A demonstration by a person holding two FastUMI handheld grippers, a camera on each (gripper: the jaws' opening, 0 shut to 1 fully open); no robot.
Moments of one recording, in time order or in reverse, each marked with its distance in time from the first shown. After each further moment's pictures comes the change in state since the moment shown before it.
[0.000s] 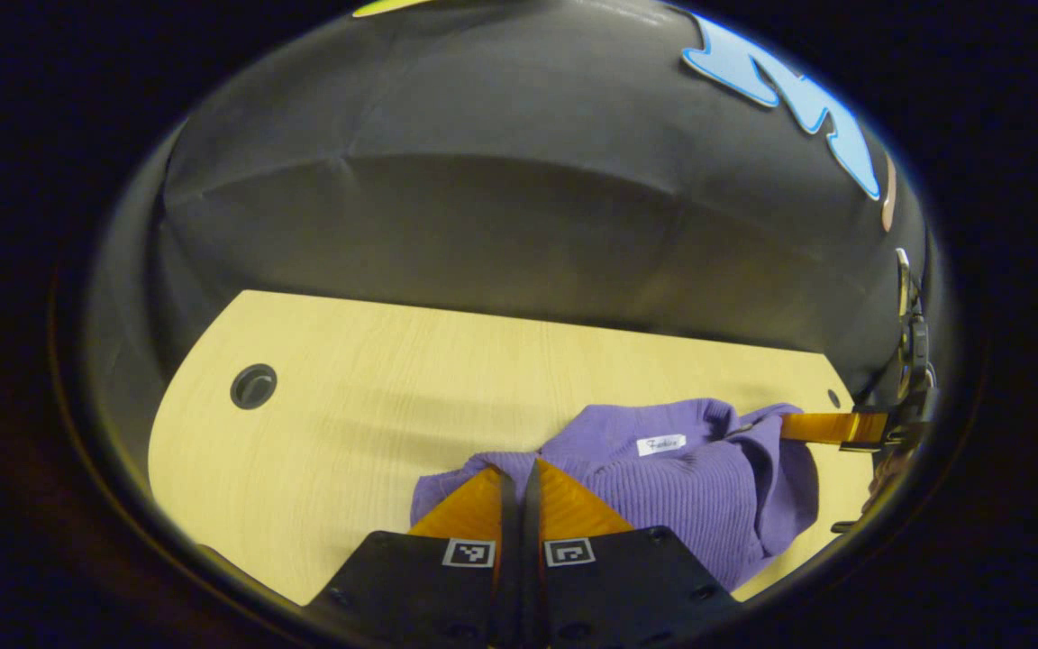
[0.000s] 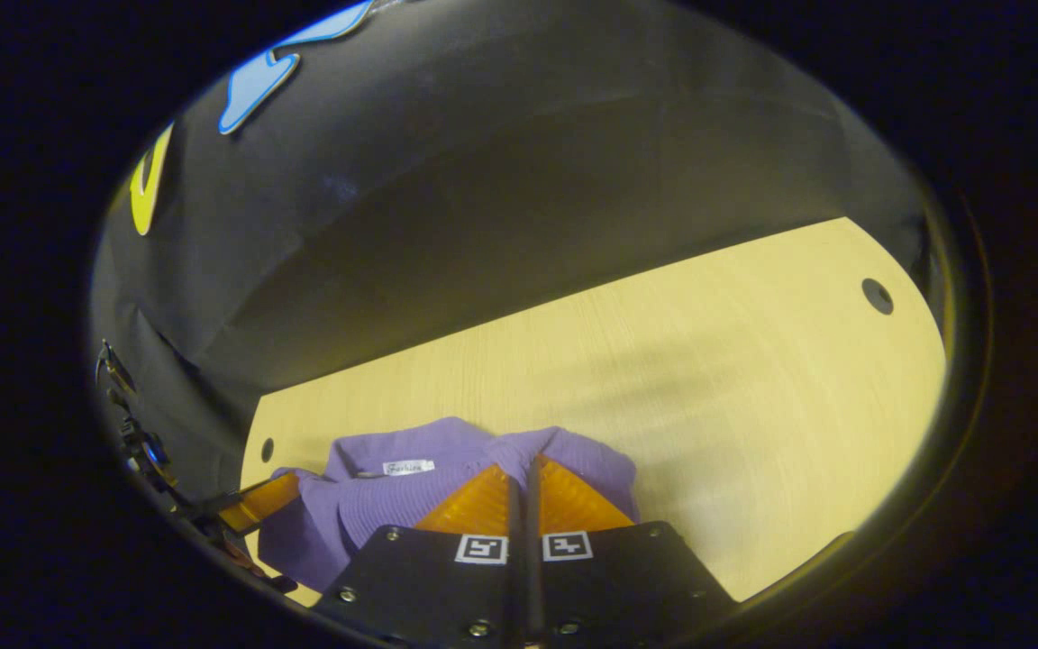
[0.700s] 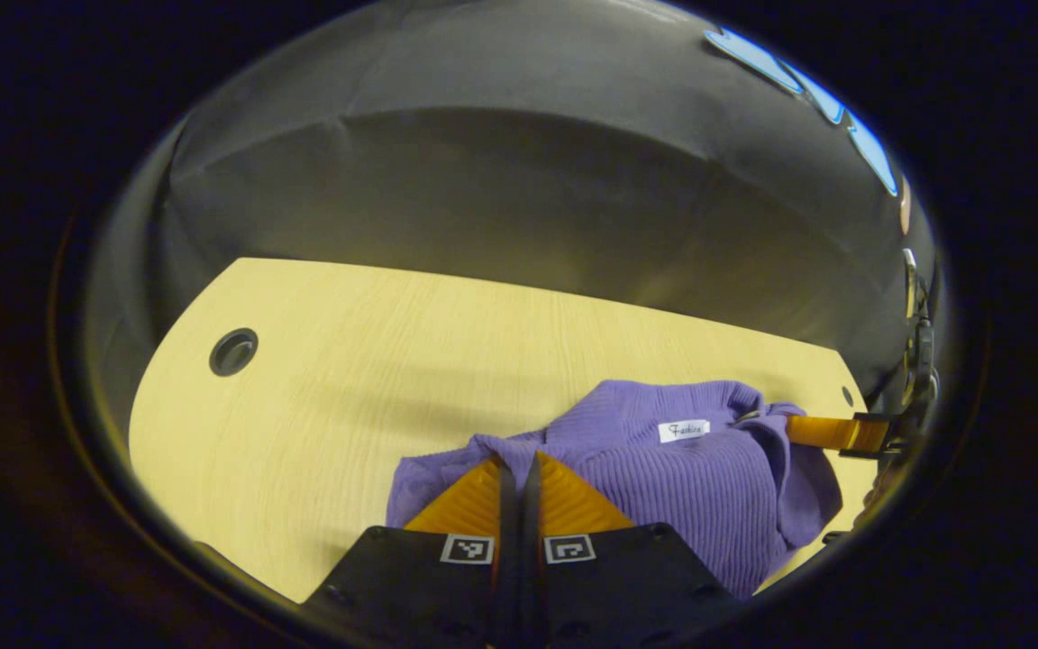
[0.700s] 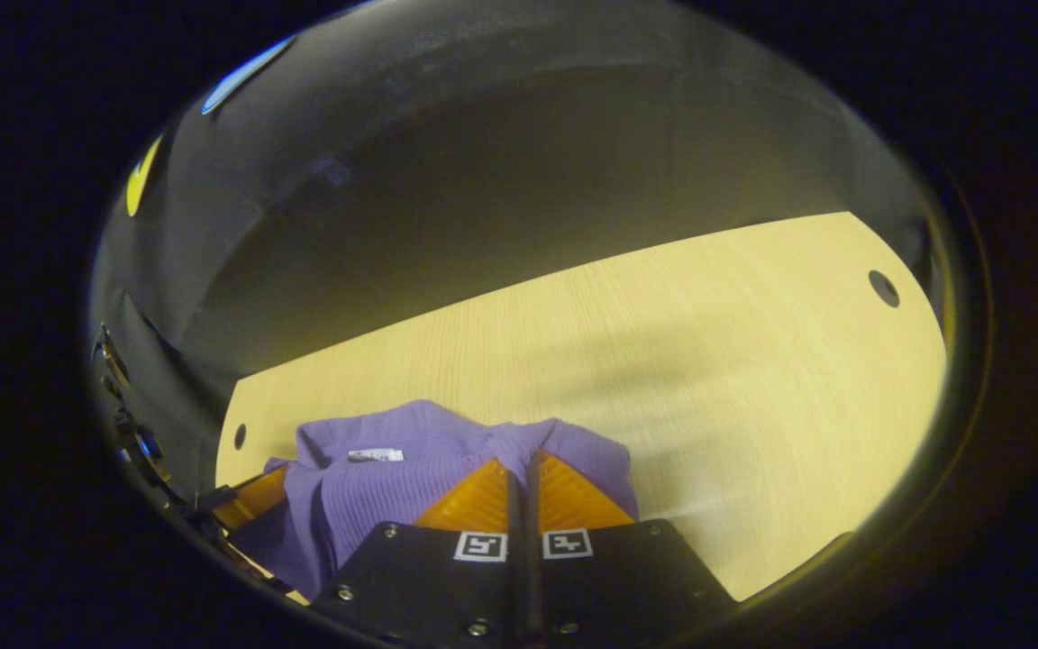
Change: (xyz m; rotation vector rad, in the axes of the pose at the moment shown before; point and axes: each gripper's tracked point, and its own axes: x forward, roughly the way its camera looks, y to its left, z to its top) left arm 0.017 0.001 -0.021 -0.031 0.034 0.034; right arm 0.016 0.002 -0.015 -0.038 0.026 -0.032
